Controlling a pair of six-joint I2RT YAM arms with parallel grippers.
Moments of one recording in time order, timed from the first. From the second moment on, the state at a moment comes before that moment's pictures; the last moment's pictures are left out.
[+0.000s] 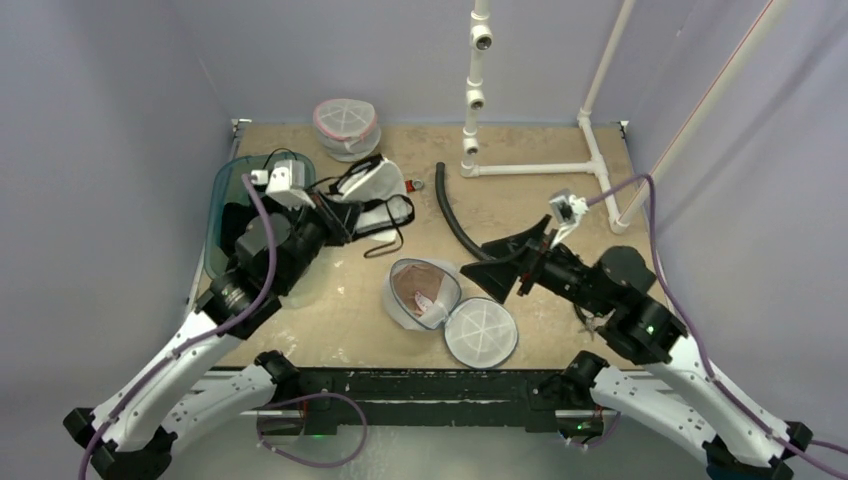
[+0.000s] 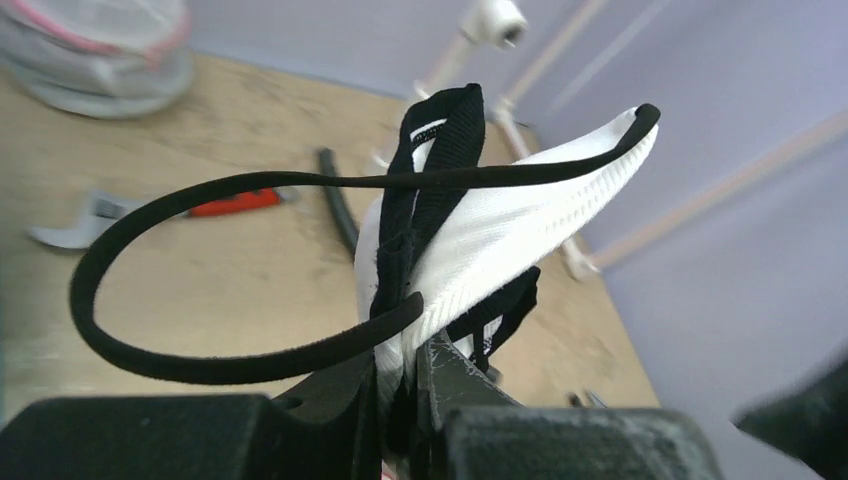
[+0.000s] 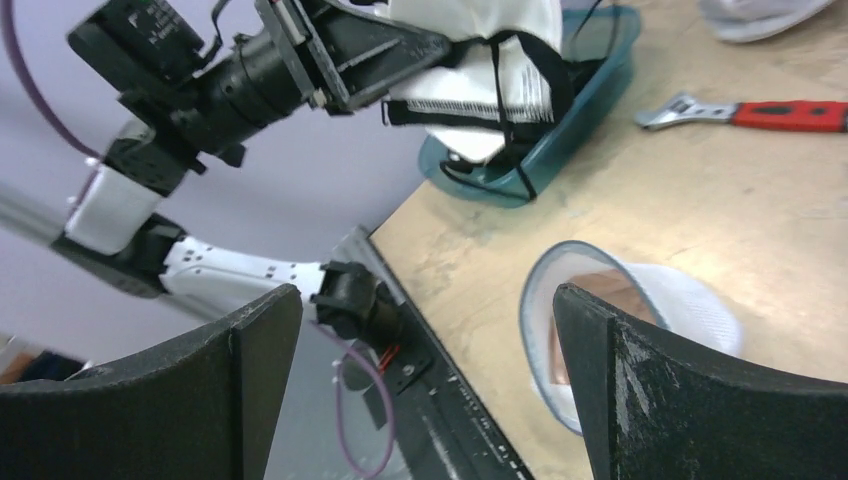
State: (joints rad) left arm -0.69 0.73 0.88 -0.23 -0.21 -0.61; right arm 0.80 0.64 0.87 -0.21 -0.27 0.63
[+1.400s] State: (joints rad) left arm 0.31 1.56 0.83 0.12 0.00 -0.86; right arm 0.80 0.50 0.48 -0.08 -0.15 0.58
